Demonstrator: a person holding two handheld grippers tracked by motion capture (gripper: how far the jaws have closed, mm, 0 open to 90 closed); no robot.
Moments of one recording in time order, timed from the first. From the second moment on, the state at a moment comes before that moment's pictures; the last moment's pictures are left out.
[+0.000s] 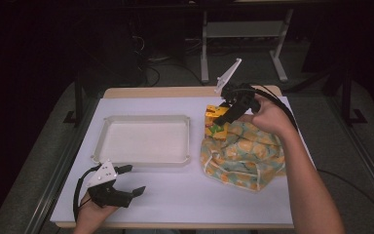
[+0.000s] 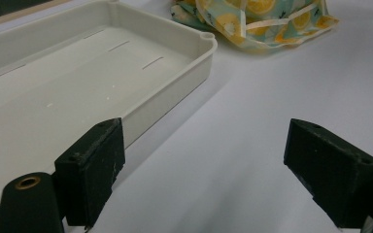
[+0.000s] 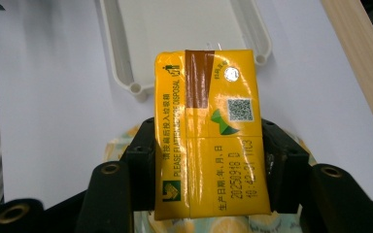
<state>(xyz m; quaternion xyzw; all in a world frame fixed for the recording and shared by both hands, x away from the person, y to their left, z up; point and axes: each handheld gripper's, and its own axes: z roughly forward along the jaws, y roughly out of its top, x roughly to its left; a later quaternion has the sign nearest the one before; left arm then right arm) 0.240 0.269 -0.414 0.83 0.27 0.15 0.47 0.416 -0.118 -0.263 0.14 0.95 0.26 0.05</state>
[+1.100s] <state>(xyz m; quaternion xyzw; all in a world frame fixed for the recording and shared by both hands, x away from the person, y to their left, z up) 0.245 0.285 -0.416 0.82 0.29 0.16 0.47 0.413 -0.026 -0.268 0.06 0.96 0.27 0.02</state>
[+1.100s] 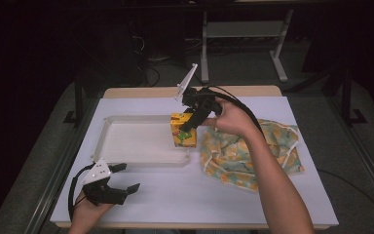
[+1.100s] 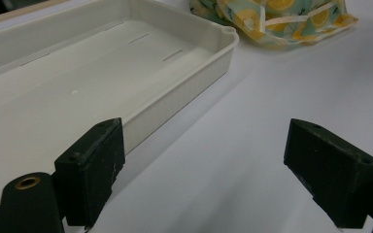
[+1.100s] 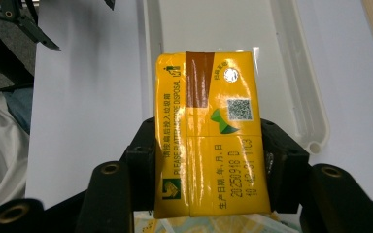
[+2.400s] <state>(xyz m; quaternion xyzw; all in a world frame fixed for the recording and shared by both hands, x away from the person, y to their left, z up) 0.246 0.292 -0.416 0.82 0.30 0.16 0.46 0.417 0.023 -0.310 0.05 0.97 0.25 0.00</state>
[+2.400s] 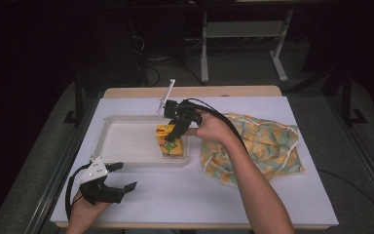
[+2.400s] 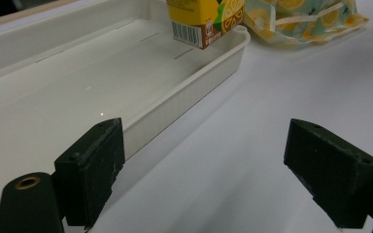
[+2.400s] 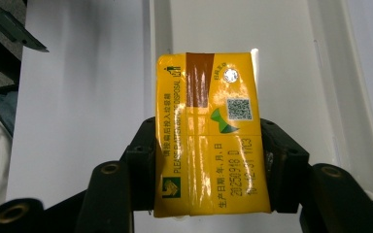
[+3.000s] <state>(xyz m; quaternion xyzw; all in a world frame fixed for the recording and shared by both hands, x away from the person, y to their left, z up) 0.246 0.291 -0.416 0.82 0.30 0.16 0.47 0.421 0.024 -0.331 0.06 0.97 0.25 0.00</state>
